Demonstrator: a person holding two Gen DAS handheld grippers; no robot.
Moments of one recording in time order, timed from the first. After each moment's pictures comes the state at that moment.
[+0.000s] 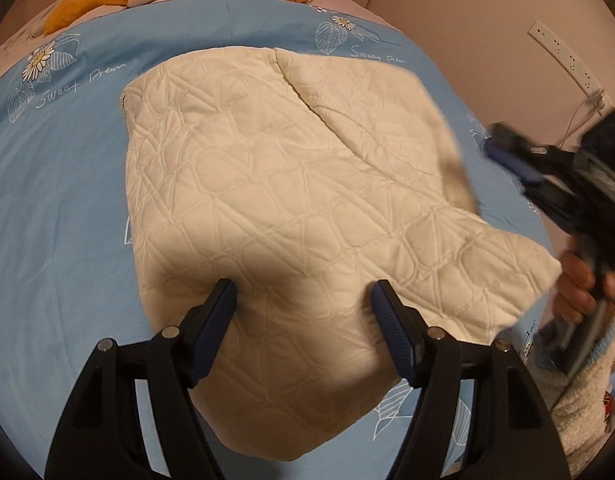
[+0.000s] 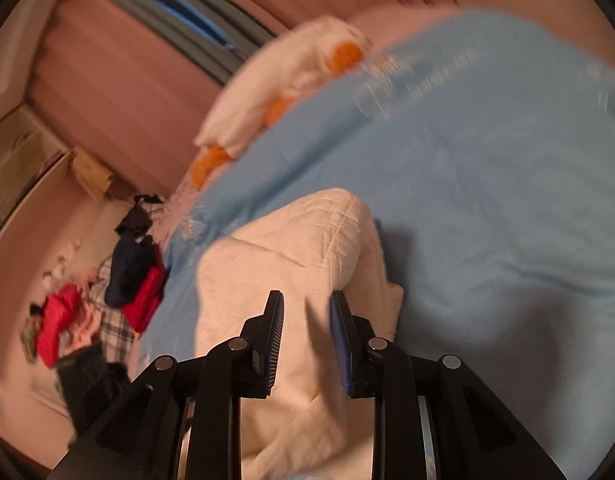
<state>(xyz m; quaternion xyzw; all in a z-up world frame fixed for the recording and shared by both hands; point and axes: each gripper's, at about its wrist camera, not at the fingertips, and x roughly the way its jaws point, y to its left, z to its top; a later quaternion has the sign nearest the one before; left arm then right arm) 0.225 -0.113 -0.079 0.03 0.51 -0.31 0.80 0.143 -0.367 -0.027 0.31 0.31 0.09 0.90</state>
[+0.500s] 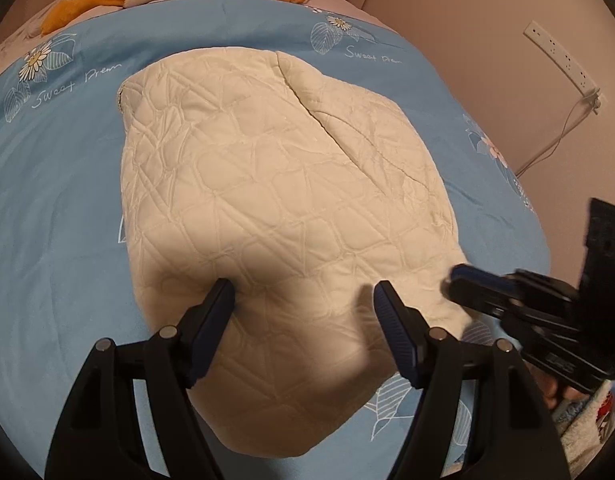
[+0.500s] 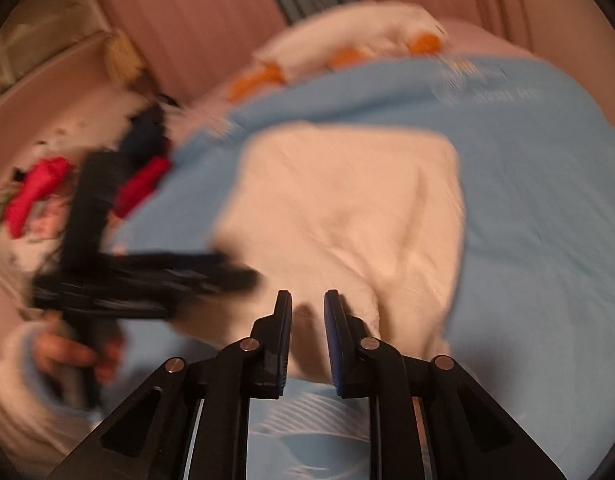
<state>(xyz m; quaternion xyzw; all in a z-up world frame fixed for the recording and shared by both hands) 0.220 -0.115 -0.082 0.03 0.50 -0.32 0.80 0.111 -0.300 -0.068 0.15 0.41 0.09 0.89</state>
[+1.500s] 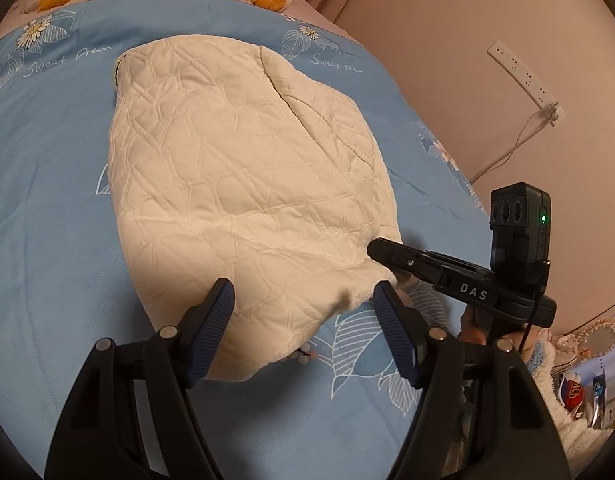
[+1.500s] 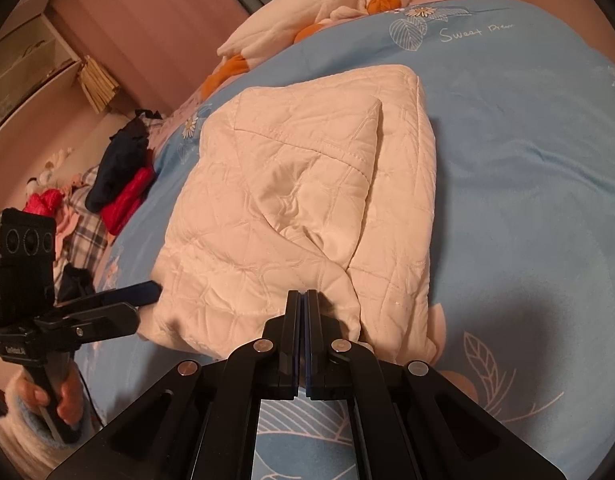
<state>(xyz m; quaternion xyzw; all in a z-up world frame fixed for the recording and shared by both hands) 0.177 -0.078 -0.078 -0.03 0.49 -0.38 0.79 0.111 -0.317 -0.100 0.23 0.41 0.10 0.88</state>
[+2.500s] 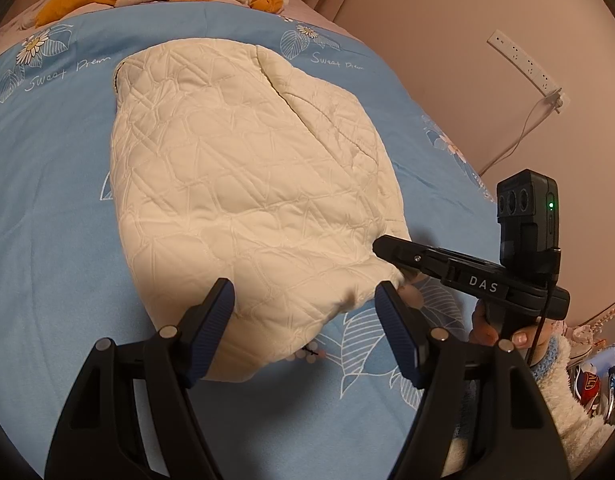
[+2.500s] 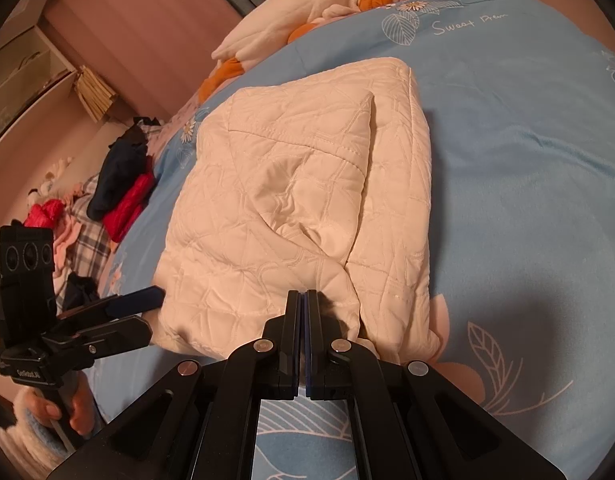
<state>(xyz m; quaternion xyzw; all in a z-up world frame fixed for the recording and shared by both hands) 0.175 -0.078 -0.082 -0.01 0.48 -0.37 0.79 0.110 -0.319 -0.101 0.24 0.41 0.10 0.87</state>
